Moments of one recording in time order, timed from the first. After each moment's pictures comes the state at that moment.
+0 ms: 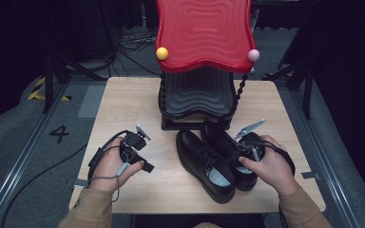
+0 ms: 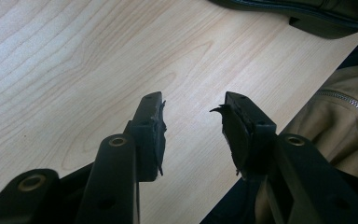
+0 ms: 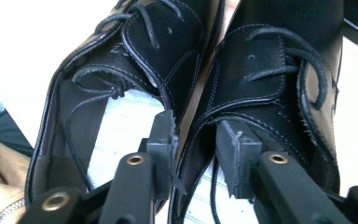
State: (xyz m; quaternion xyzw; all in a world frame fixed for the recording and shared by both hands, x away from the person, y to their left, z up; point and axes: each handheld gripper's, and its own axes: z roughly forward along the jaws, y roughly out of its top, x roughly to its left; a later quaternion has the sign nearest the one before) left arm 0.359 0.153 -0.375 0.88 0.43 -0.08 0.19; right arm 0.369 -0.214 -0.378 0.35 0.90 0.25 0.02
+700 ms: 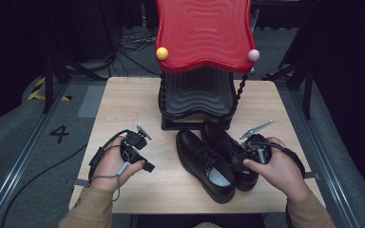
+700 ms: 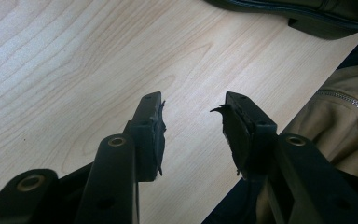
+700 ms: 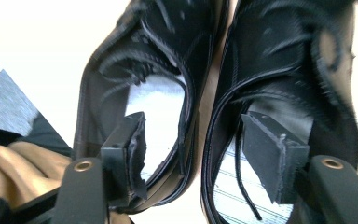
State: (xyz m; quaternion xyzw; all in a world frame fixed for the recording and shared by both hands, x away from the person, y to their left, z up) left arm 0.361 0.152 -0.375 0.88 0.42 -0.08 0.19; right arm 0.356 -0.219 -0.369 0.40 0.88 0.25 -0.01
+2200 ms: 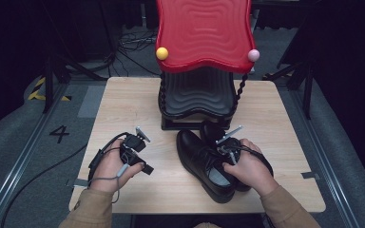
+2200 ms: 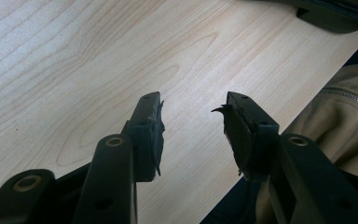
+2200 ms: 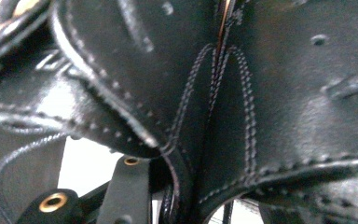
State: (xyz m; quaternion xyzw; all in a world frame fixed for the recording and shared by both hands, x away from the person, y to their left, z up) left arm 0.359 0.155 -0.384 0.88 0.43 -0.09 0.18; right arm 0.379 -0.173 -0.422 0.40 0.90 0.18 0.04
